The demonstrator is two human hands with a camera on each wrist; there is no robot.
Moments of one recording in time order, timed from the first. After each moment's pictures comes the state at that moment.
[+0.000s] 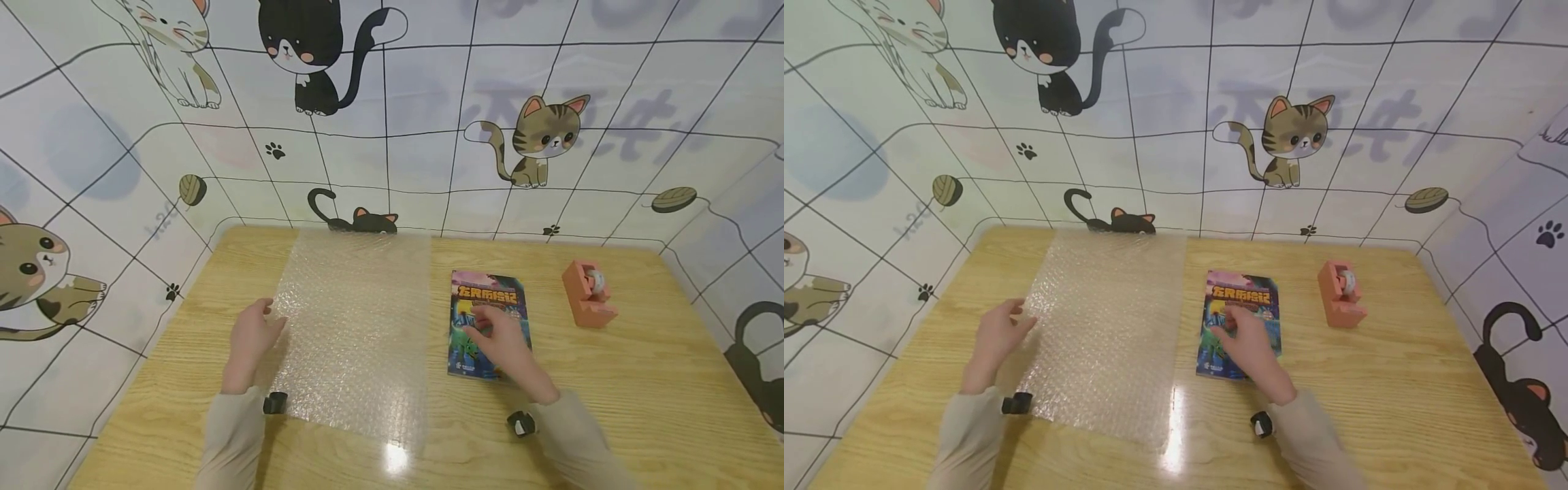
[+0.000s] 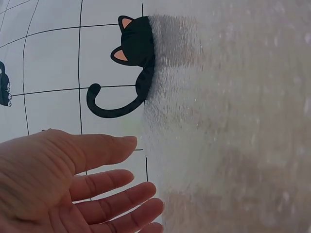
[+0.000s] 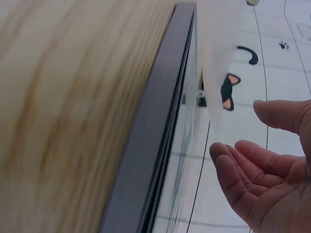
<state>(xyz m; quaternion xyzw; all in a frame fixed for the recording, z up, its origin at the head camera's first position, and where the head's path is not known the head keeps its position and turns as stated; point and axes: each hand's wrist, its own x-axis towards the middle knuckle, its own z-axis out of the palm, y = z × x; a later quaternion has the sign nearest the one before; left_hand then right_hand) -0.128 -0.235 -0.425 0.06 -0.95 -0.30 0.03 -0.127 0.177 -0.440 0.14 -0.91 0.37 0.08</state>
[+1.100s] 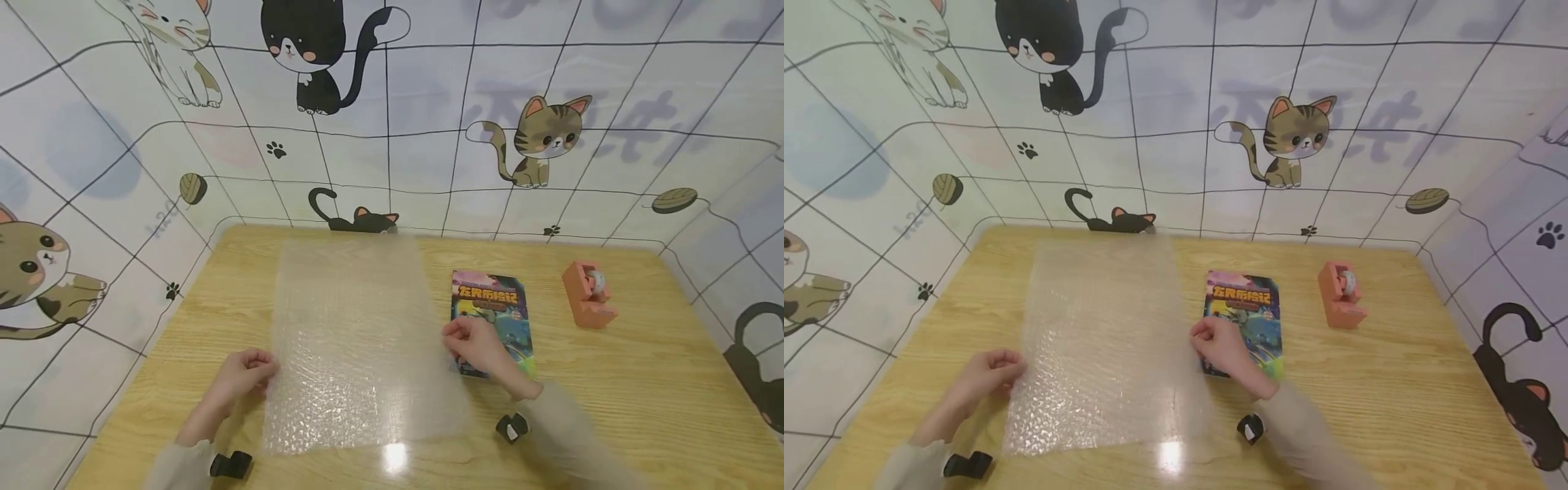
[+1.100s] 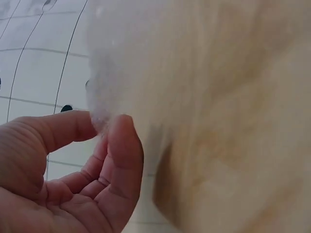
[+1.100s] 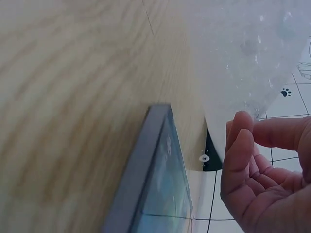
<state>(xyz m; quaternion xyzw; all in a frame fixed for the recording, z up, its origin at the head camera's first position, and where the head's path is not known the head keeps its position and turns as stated) -0.073 -0.256 -0.449 0.12 -0.82 -0.55 -0.14 -0.125 0.145 -0.431 0.09 -0.86 0.48 -0.11</state>
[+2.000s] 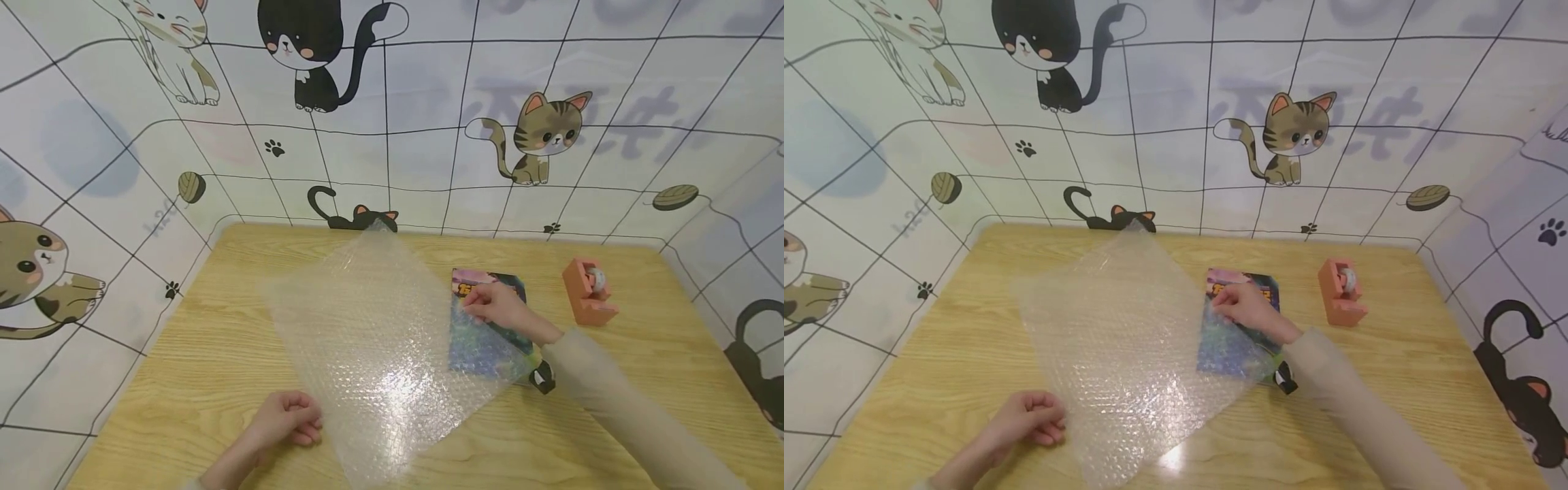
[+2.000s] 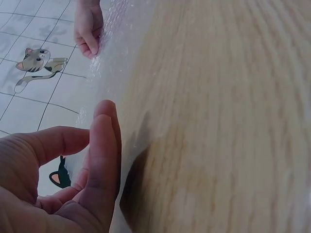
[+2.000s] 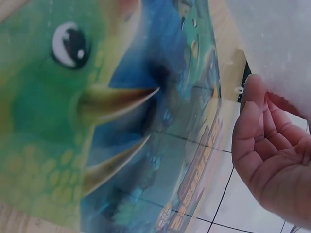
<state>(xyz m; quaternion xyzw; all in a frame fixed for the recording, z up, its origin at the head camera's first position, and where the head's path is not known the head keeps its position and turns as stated) -0.025 -0.200 -0.459 0.06 -0.72 -0.64 -0.27 -0.187 0.196 -0.424 0.17 -0.87 0.44 -0.16</state>
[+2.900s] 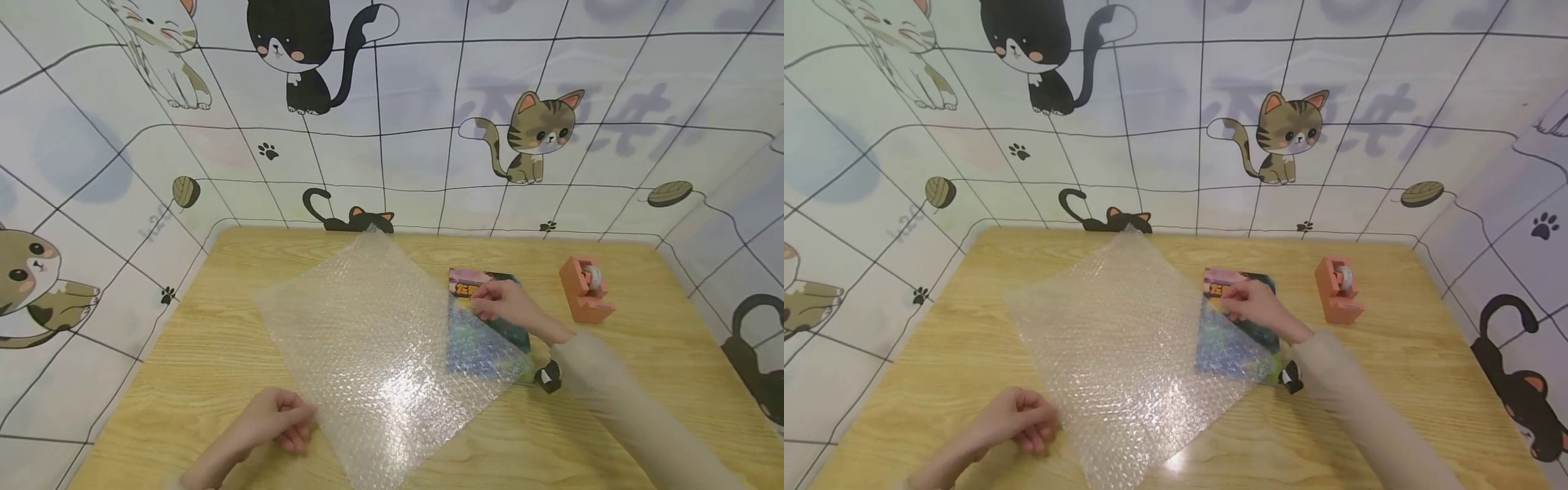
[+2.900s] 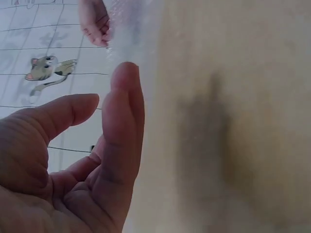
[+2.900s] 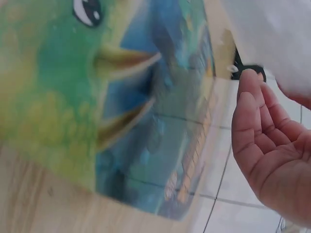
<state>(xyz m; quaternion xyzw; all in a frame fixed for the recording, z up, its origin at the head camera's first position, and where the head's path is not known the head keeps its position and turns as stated) -0.033 -0.205 -0.431 -0.01 -0.77 -0.57 -0.29 -0.185 0.219 -0.420 0.16 -0.86 0.46 -0.14</state>
